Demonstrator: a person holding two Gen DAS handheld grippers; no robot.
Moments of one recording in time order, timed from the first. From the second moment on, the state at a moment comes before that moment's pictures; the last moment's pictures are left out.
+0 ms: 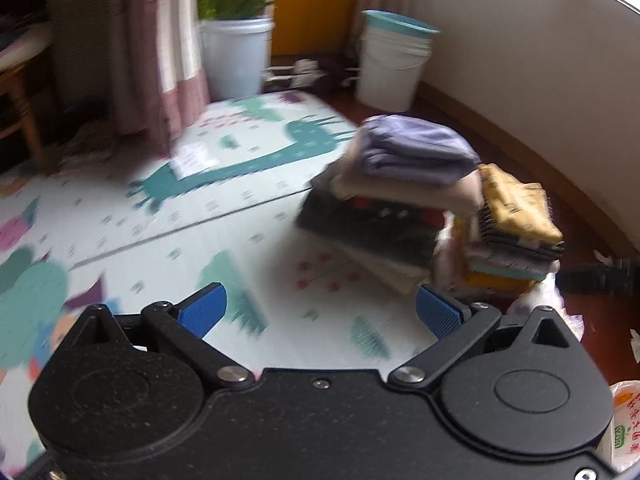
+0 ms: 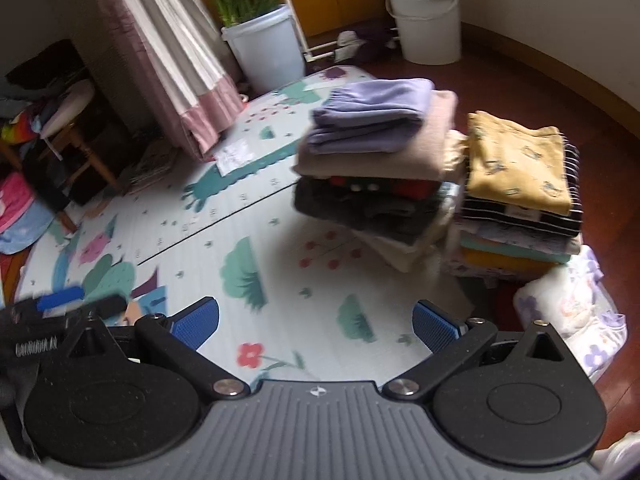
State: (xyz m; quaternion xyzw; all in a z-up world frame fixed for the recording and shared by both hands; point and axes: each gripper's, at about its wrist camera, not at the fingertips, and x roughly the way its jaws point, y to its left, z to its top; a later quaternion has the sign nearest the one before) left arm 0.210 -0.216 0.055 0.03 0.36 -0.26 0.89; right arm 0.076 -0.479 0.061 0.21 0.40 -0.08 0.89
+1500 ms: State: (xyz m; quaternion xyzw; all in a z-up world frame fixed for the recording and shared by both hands) left arm 0.308 -0.327 0.152 -0.04 0.22 -0.39 0.89; right arm 0.085 -0.536 0.033 0.15 0.41 -0.17 0.88
